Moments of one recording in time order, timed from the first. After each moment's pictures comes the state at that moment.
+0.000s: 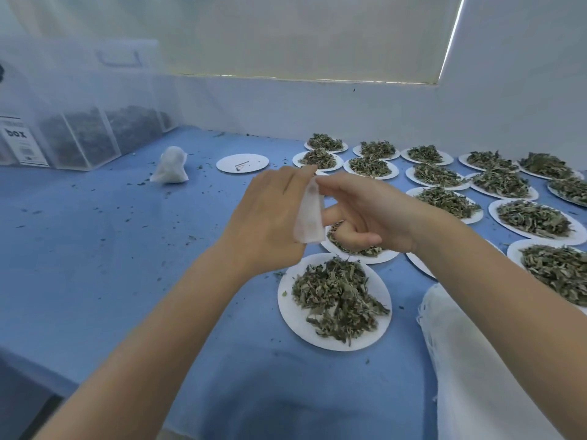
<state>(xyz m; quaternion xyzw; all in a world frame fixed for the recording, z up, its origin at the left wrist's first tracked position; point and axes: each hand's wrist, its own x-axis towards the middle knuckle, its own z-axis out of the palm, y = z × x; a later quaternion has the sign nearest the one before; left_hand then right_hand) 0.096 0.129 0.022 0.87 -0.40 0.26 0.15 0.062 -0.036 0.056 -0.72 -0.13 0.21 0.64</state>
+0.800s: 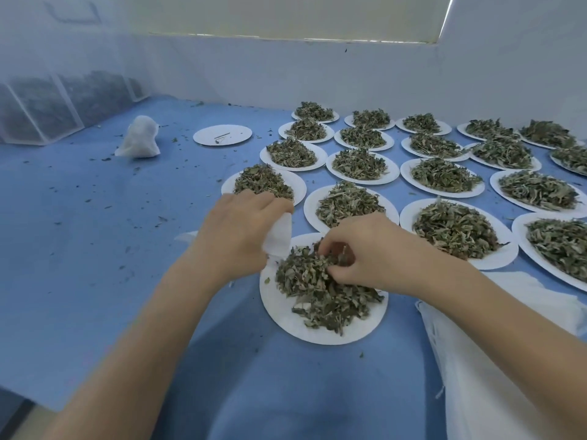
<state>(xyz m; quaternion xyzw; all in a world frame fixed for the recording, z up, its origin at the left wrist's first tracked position) 0.121 0.136 -0.033 0.89 -0.39 0.21 0.08 0.040 -0.049 -0.008 -0.99 -0.13 0.00 0.10</state>
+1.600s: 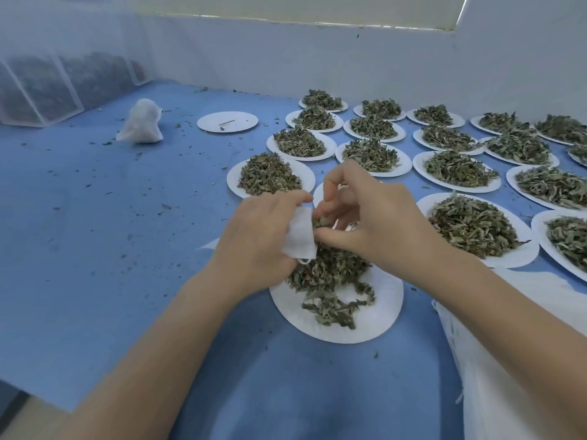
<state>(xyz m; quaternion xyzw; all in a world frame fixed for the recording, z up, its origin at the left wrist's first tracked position) 0.107 0.128 -0.057 0.86 -0.39 0.23 0.24 0.047 -0.031 -0.005 -0.92 -0.14 -0.16 0.32</state>
